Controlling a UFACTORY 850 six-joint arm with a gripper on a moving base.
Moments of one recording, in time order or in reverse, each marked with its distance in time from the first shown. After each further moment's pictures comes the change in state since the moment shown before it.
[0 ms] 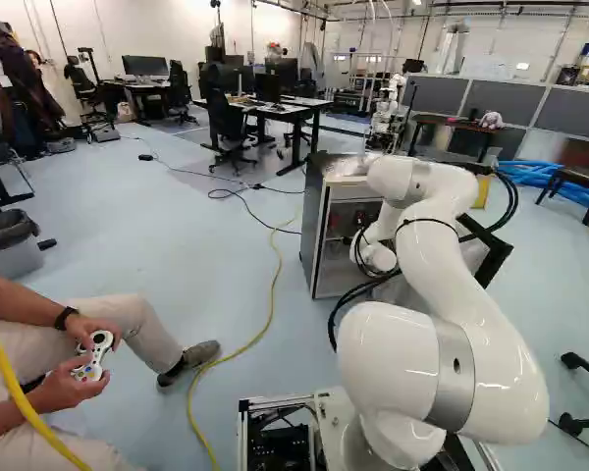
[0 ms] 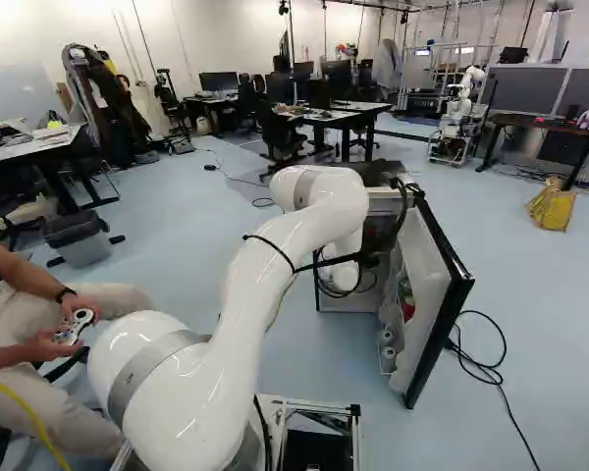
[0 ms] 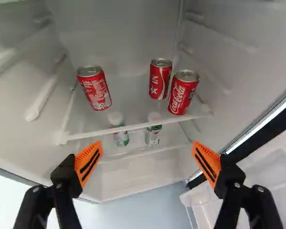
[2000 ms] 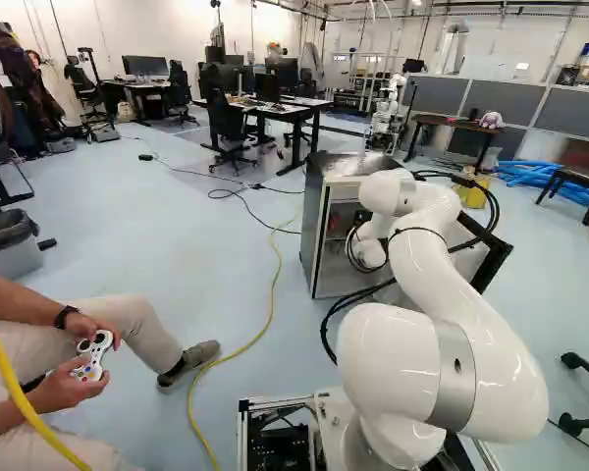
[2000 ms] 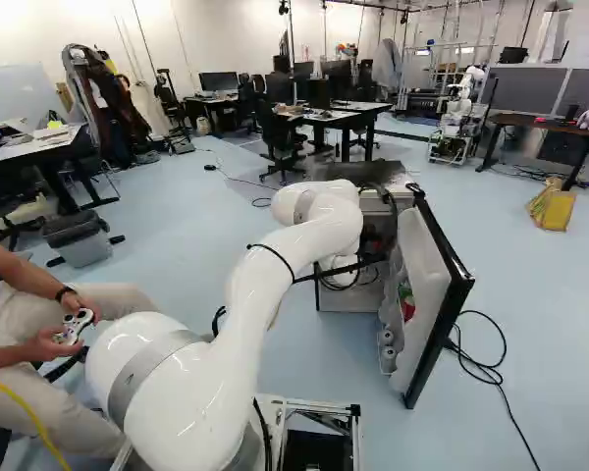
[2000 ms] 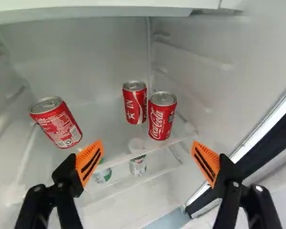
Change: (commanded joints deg) arm 1.8 -7.5 -13.3 11.4 0.7 0.0
